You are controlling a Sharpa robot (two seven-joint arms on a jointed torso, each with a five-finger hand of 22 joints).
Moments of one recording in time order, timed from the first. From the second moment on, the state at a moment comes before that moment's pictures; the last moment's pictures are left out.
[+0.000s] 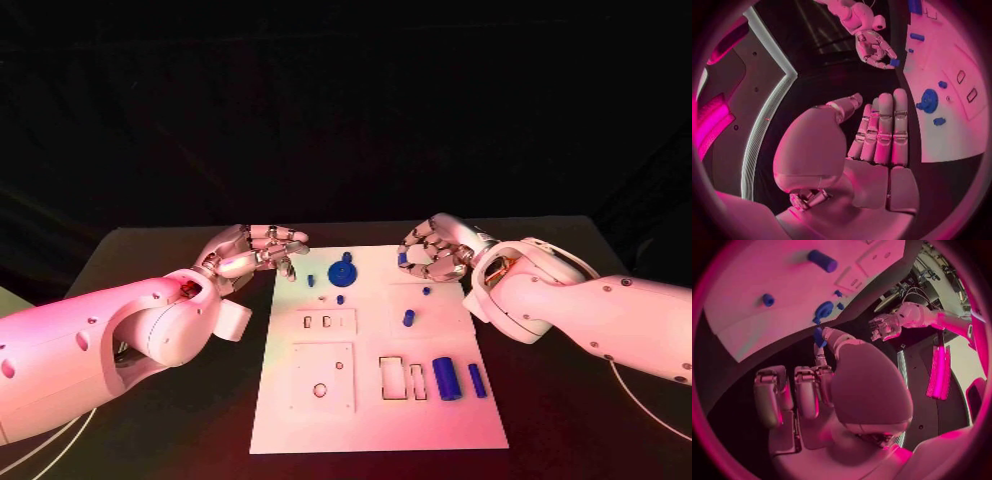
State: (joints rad) left arm 1.17 -0.96 0.01 1.62 -0.16 -0.22 0.36; left_hand 1.32 -0.18 0.61 0.03 0.05 0.88 0.20 0.27 0.31 1.16 0.13 0.11 0.14 1.12 0.05 0.84 0.76 0.17 0.96 0.14 0.89 0.53; right arm 1.32 -0.83 -0.12 1.61 -1.18 -0.48 -0.21; right_hand 1.45 -0.20 0.42 0.21 0.23 1.02 0.13 0.22 0.36 1.47 0.04 1.47 1.31 1.47 -0.02 1.57 1.31 0.01 1.46 0.09 1.57 1.31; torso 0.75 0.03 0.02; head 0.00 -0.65
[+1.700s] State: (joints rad) left arm 1.17 -0.95 0.01 1.61 -0.19 -0.23 0.32; left_hand 1.31 -0.16 0.57 0.00 0.05 0.87 0.19 0.29 0.34 1.11 0.10 0.41 0.36 1.13 0.03 0.91 0.77 0.17 0.94 0.13 0.95 0.56; right arm 1.16 -0.54 -0.14 1.59 -1.47 -0.53 -0.50; right_hand 1.44 -0.19 0.43 0.21 0.23 1.02 0.13 0.23 0.36 1.47 0.04 1.47 1.31 1.47 -0.02 1.57 1.31 0.01 1.46 0.09 1.57 1.31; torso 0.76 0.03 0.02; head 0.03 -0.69
